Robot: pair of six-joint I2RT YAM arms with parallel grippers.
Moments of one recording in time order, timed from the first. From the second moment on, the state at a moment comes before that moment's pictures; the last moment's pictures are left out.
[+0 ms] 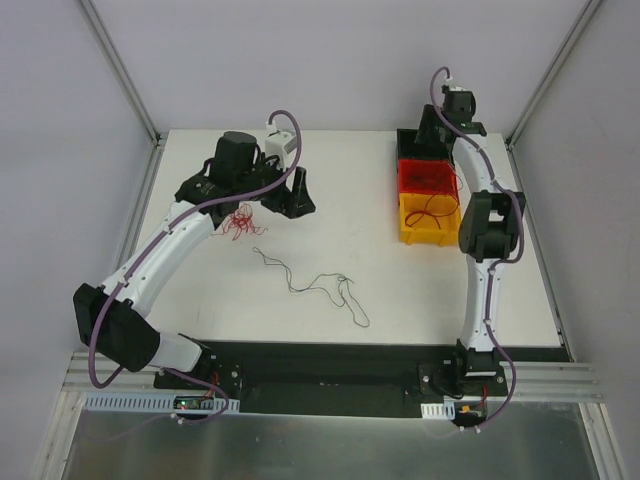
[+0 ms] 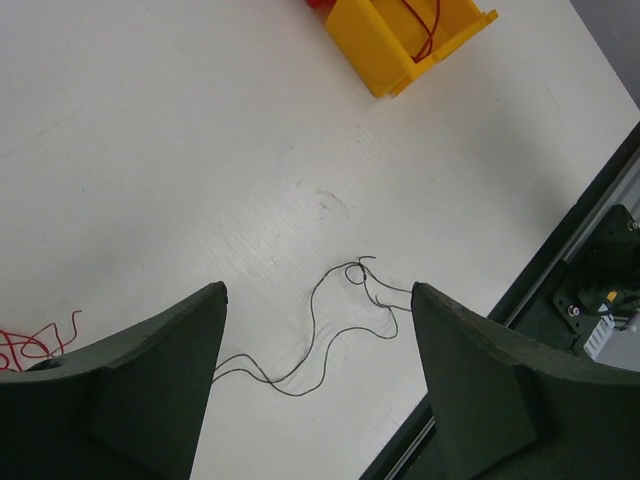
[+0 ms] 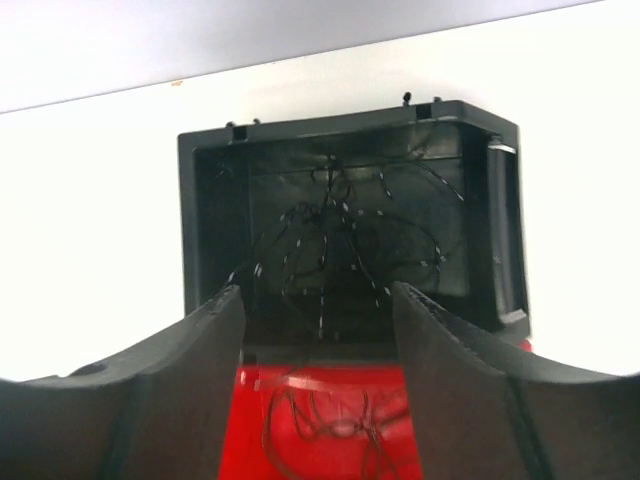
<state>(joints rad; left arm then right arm) -0.45 1.39 1.36 -0.56 0.47 -0.13 0.06 2.40 2.24 -0.50 -0.01 0.21</state>
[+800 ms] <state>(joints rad) -0.45 1.06 1.18 -0.43 0.14 -0.16 0.82 1.56 0.82 -0.22 -0.07 0.25</state>
